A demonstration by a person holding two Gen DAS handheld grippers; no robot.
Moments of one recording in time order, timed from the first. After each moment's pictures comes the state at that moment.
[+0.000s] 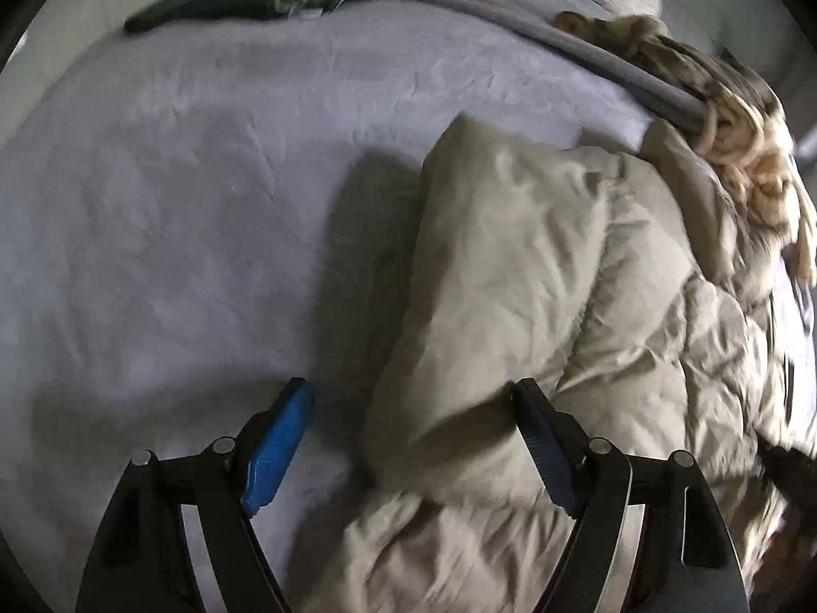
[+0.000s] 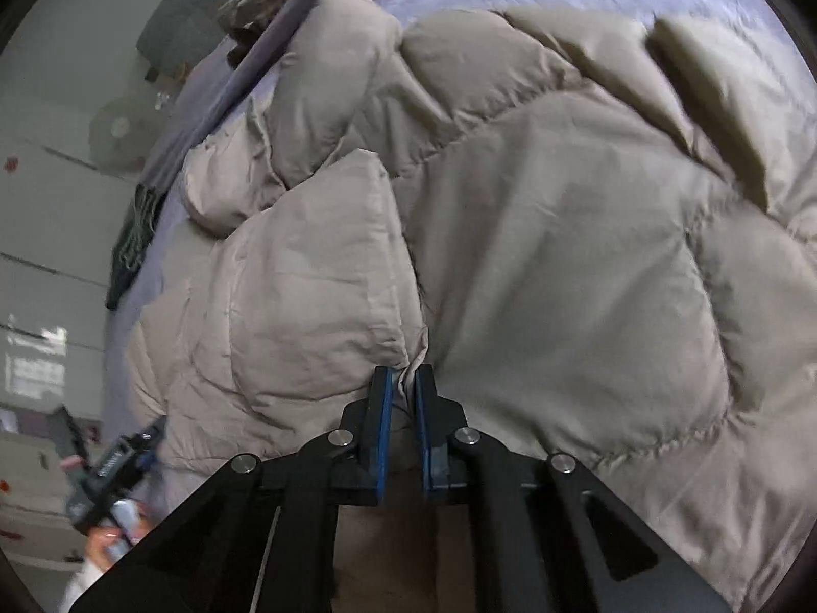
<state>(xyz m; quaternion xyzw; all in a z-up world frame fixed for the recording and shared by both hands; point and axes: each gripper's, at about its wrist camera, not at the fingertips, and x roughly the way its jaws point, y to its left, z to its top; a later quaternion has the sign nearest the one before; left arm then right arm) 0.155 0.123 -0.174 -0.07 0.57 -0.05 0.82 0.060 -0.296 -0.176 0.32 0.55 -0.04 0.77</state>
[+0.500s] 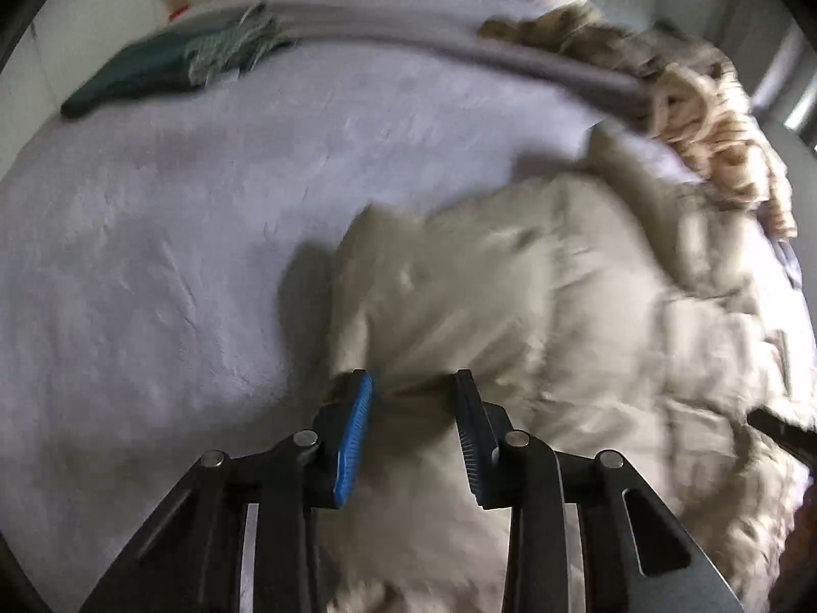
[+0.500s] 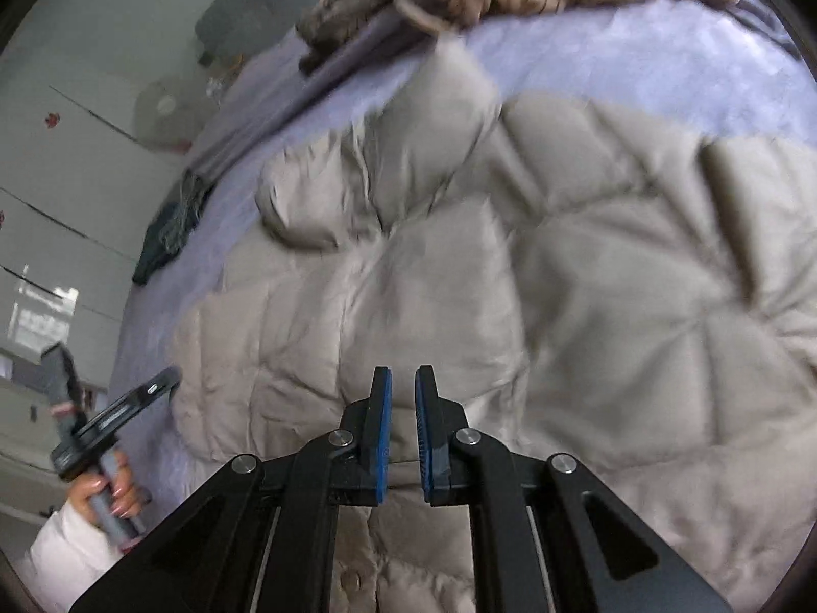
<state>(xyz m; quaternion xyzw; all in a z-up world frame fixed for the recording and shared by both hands) 0.204 0.092 -0.182 -0.03 0.55 -0.10 0.83 0.075 -0.276 -0.144 0.27 0.53 0.01 0.80</state>
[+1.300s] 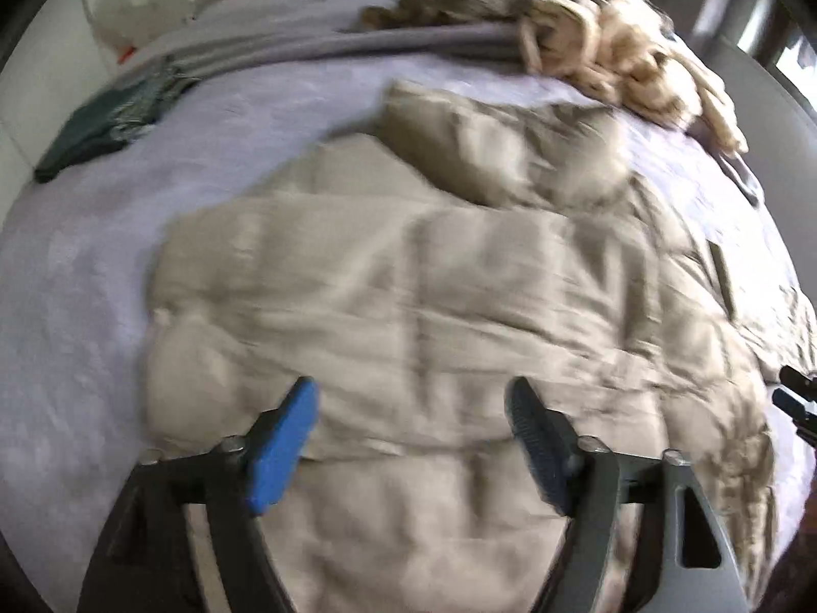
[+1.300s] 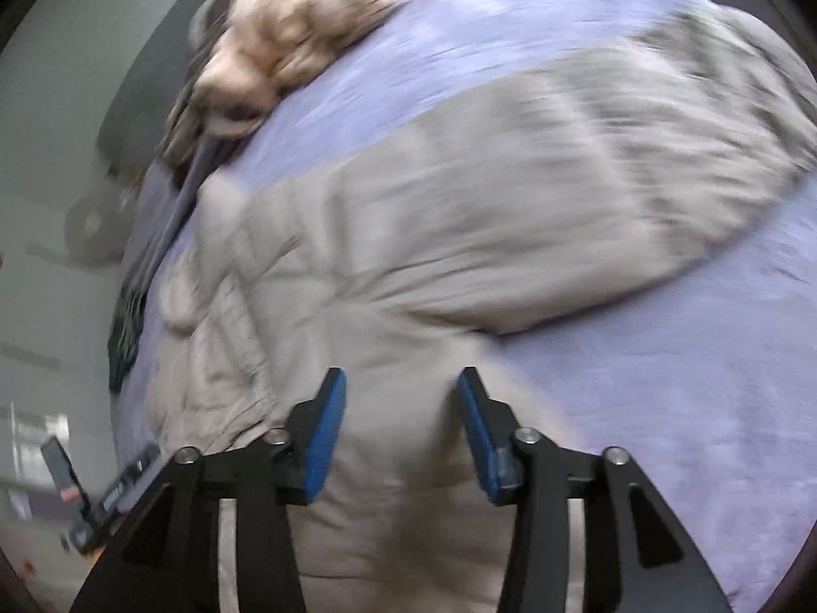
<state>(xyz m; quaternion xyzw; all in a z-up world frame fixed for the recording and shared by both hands) 0.118 -0.067 -0.117 0.04 0.55 -0.15 0.82 -0.068 -0.457 -0.115 0.39 0.48 -0.14 0.77</state>
